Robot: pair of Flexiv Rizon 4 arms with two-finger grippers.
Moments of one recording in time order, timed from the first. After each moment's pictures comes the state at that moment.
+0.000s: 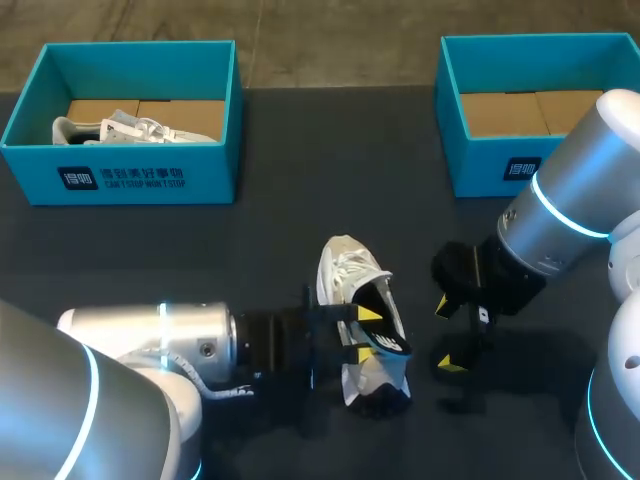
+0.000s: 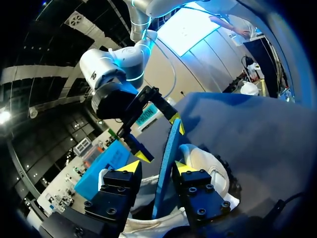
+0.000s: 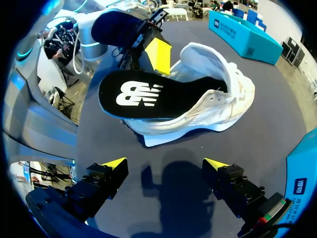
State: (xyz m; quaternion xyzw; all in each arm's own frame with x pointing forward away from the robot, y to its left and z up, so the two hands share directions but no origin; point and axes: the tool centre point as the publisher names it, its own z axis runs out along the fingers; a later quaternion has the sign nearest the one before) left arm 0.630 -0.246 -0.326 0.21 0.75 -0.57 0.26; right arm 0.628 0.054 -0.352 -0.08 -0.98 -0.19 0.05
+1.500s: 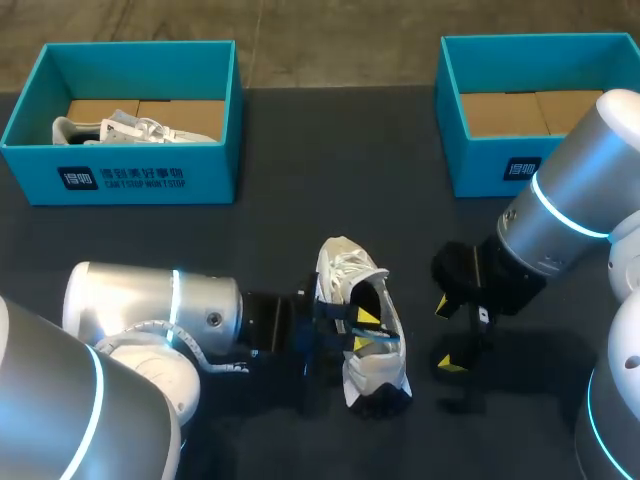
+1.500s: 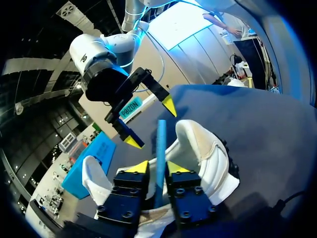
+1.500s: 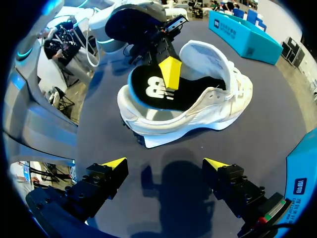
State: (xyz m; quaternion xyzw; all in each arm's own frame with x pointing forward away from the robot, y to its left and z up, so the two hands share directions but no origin) left arm 0.644 -0.243 -0.346 0.25 0.78 -0.54 0.21; right arm 0.628 0.054 -0.352 -0.08 -0.98 -0.19 0.05
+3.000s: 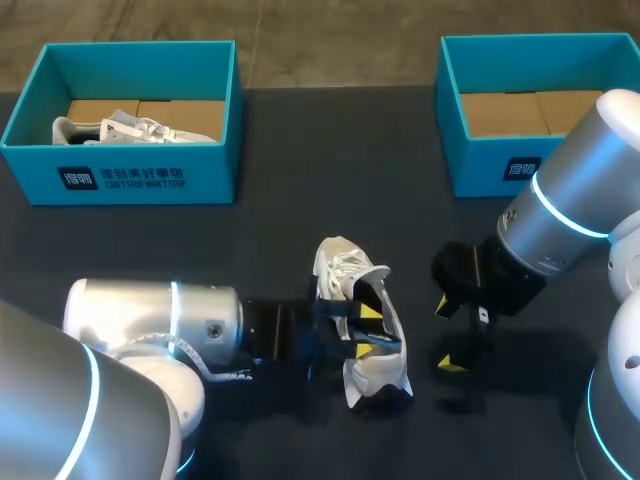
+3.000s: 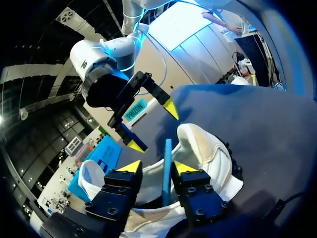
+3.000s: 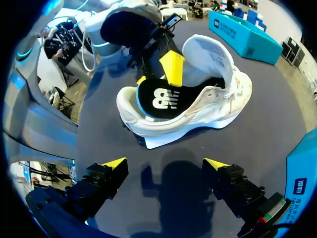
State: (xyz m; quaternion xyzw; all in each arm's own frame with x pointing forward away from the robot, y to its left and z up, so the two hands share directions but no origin) left arm 0.642 -0.245 -0.343 0.25 0.77 -0.54 0.24; right arm 0.628 0.054 -0.352 -0.08 -0.98 -0.19 0.05
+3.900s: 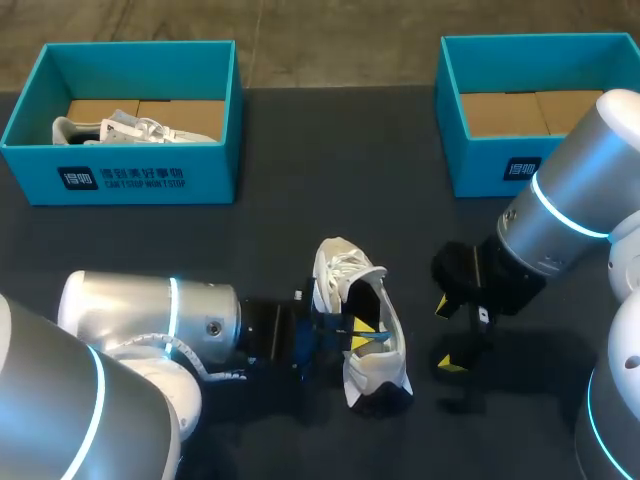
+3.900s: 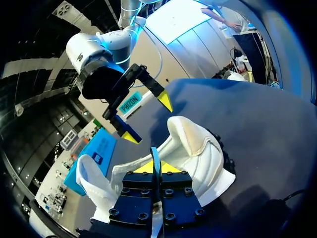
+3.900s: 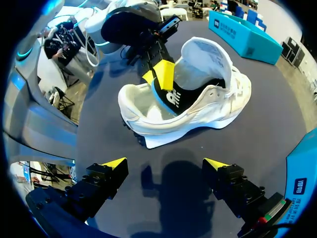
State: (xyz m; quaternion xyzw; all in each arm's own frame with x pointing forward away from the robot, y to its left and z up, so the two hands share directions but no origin) left arm 0.643 -0.236 -0.353 0.24 0.79 -0.51 0.23; right arm 0.628 0.054 -0.352 -0.08 -0.98 -0.19 0.05
